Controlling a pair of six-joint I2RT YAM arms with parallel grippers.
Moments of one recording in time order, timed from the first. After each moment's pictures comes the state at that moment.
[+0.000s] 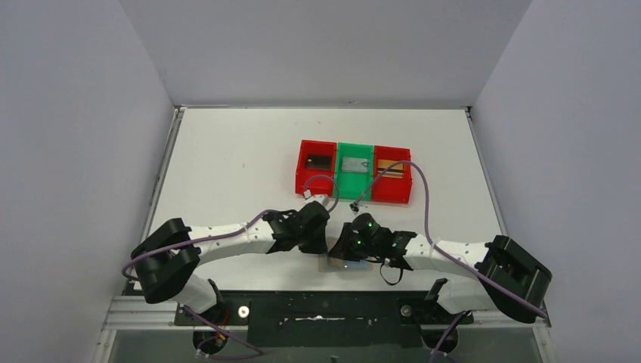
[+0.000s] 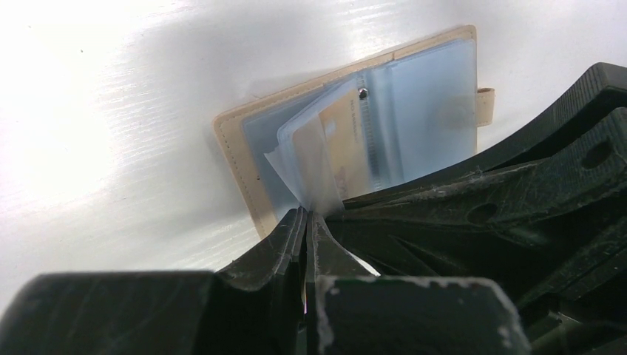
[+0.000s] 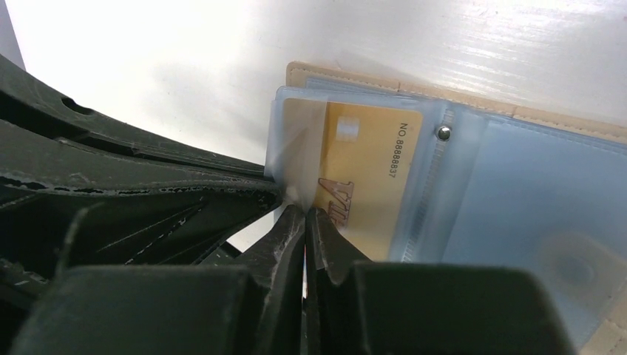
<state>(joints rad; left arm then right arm) -1.04 1.50 0.84 -0.31 -0.07 -0.89 0.92 1.28 0.47 0.02 -0.08 0.98</state>
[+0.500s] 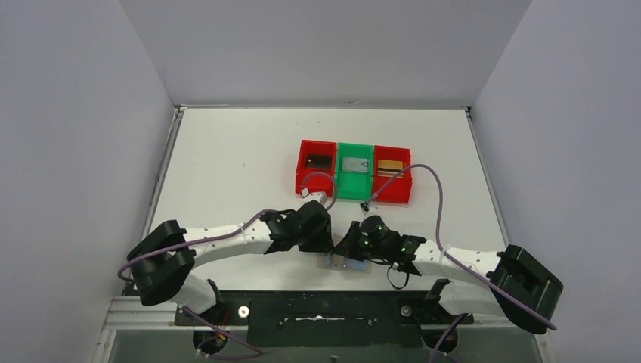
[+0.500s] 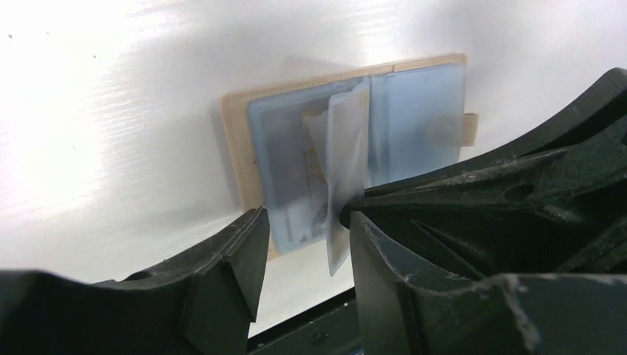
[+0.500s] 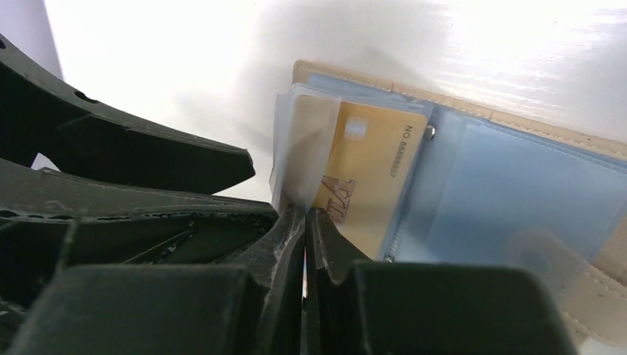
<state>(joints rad) -1.04 1.49 0.84 -0.31 -0.09 -0.91 0.91 1.21 0.41 0.06 -0.05 1.03</state>
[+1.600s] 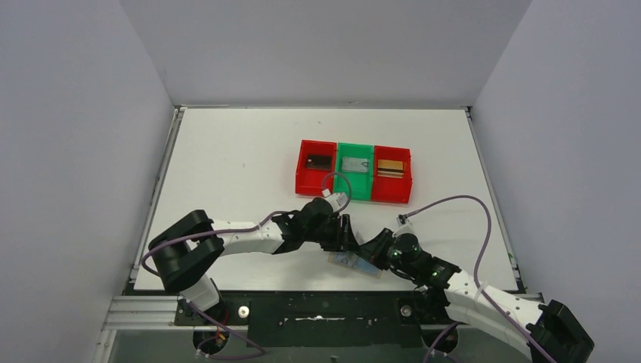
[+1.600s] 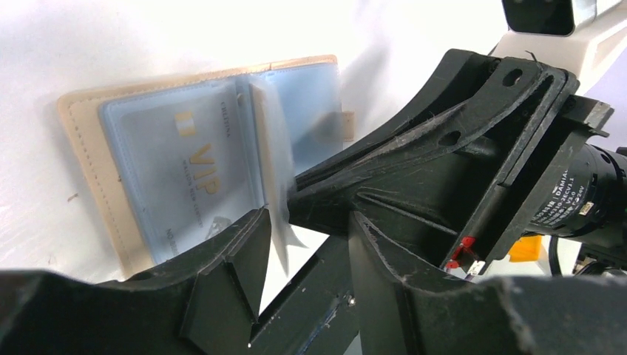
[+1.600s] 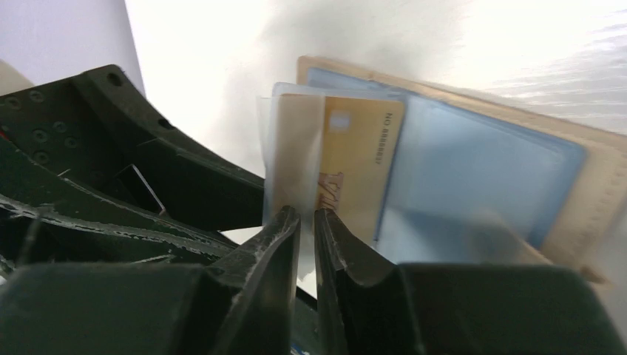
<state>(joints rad) -1.02 1.62 0.78 0.18 0.24 -0.94 0.79 0.72 0.09 0.09 -0.01 1.26</state>
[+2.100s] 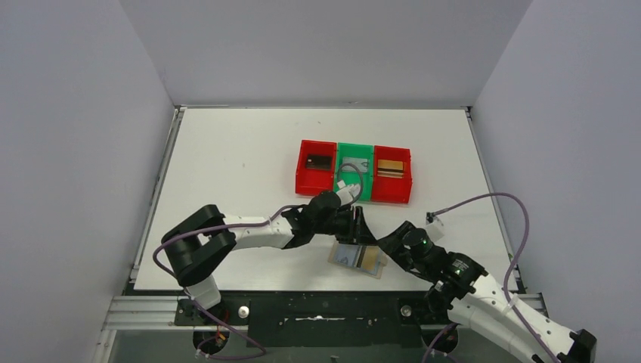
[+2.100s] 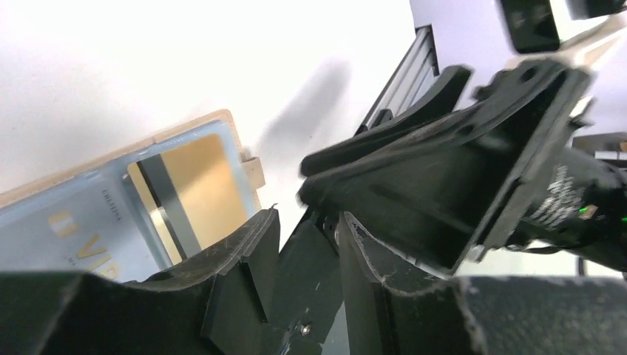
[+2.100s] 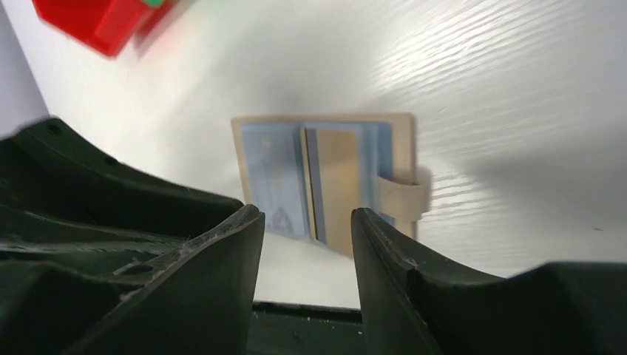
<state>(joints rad) -1.02 1.70 0.87 0.34 0.35 -0.96 0.79 0.51 0.34 -0.60 0.24 1.31</state>
